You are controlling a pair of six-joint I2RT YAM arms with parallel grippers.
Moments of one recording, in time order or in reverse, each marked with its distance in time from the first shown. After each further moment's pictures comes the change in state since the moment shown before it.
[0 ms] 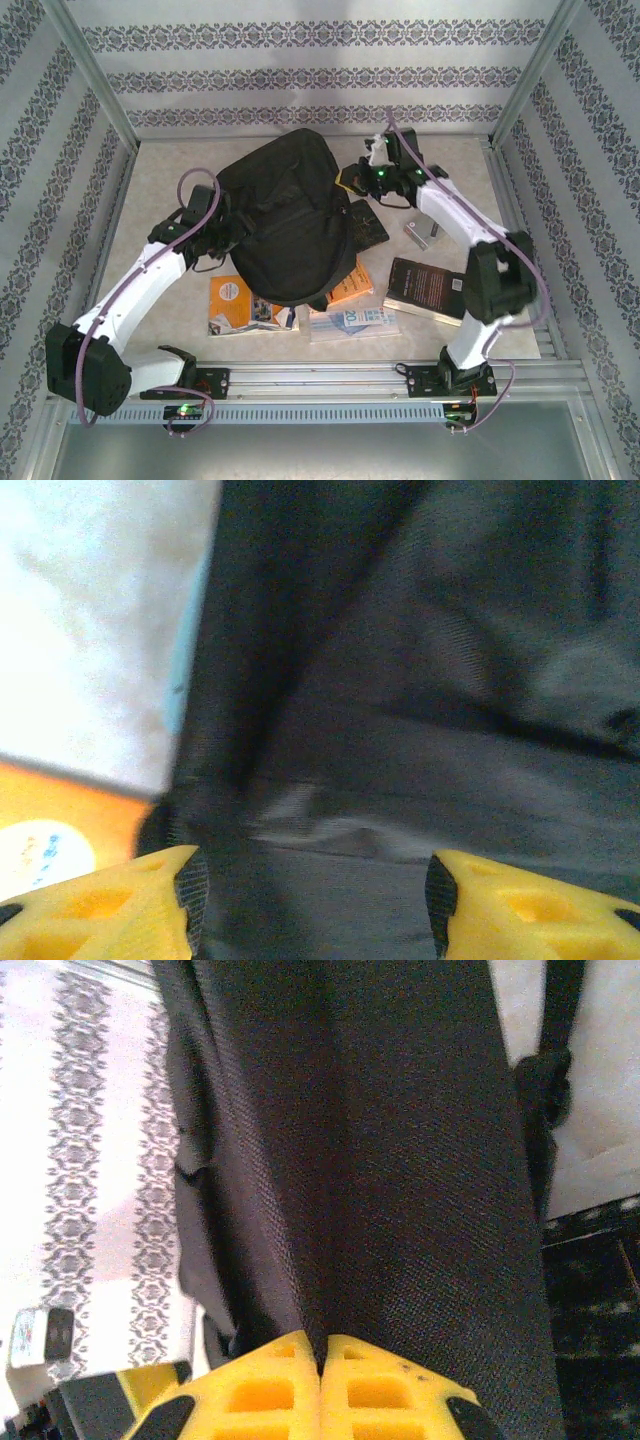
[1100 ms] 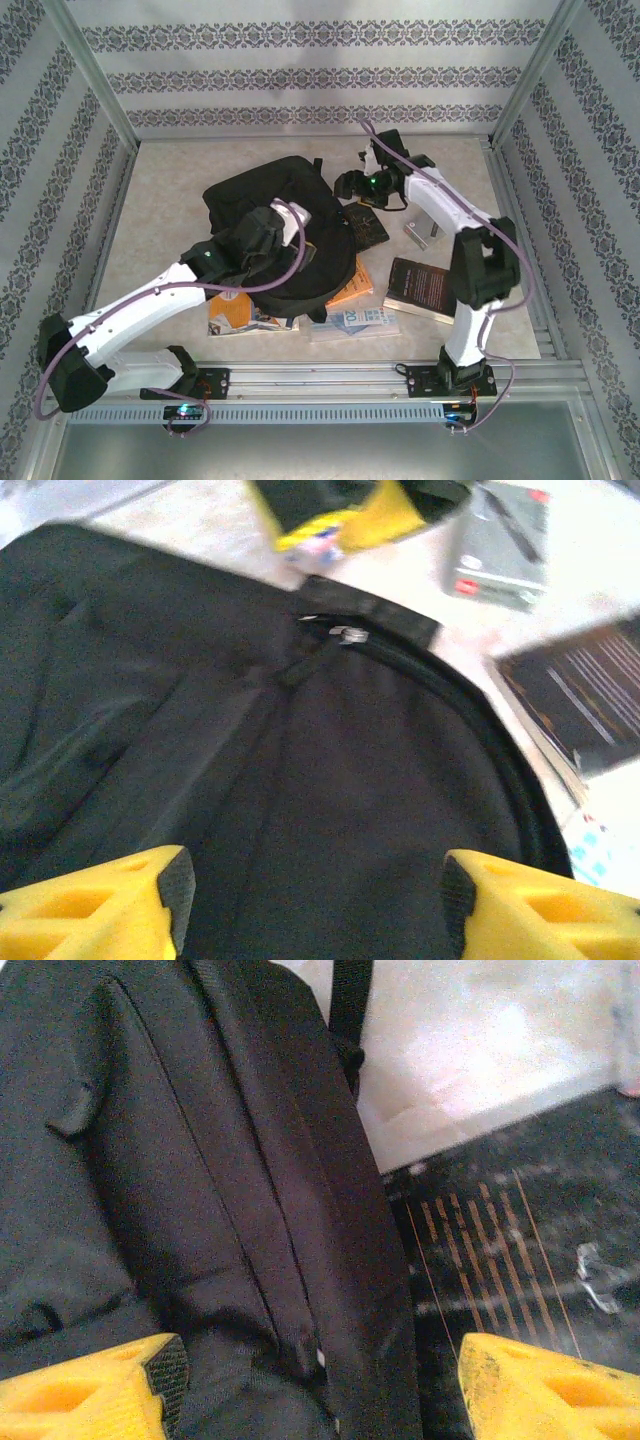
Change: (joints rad) left arm -0.470 -0.046 0.008 0.176 -0.225 0.743; right arm 0.021 0.229 0.246 -0.385 0.223 -0.298
